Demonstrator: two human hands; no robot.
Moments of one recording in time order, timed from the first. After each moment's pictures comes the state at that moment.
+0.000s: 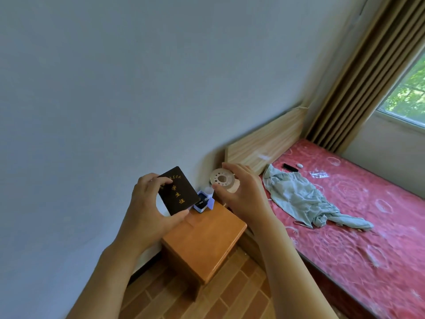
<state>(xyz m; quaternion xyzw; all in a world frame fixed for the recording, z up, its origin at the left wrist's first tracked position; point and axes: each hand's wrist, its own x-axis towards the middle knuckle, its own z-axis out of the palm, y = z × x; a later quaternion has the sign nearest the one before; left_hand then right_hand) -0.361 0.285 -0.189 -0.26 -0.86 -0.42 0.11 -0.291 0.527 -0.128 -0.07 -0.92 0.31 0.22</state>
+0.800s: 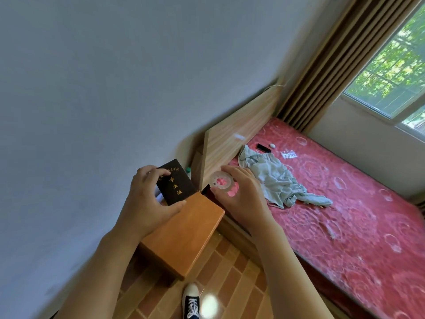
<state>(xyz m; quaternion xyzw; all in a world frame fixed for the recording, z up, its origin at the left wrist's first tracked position) -0.487 0.351 -0.263 -0.30 -0.83 -0.47 0.03 -0.363 0.564 -0.174 -0.17 -0.94 0.27 0.15</state>
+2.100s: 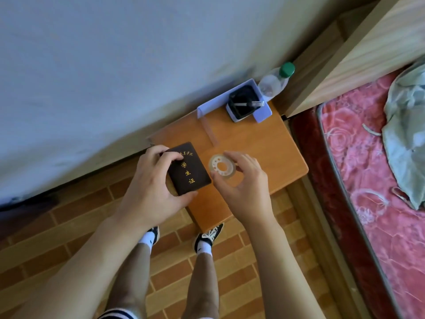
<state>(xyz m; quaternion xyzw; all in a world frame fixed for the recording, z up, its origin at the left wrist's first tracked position) -0.514 0.408 -0.608 -0.10 -0.92 -0.35 -0.15 -0.501 0.632 -0.598 -0.11 -0.89 0.43 -0.09</state>
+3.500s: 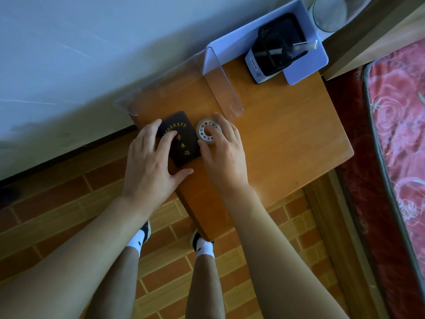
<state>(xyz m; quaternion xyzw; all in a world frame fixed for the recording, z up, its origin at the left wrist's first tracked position) -0.510 0.395 -0.805 -0.09 -0.97 -0.19 -0.15 -0.518 0.579 -0.825 -0.04 -0.95 0.30 -0.04</state>
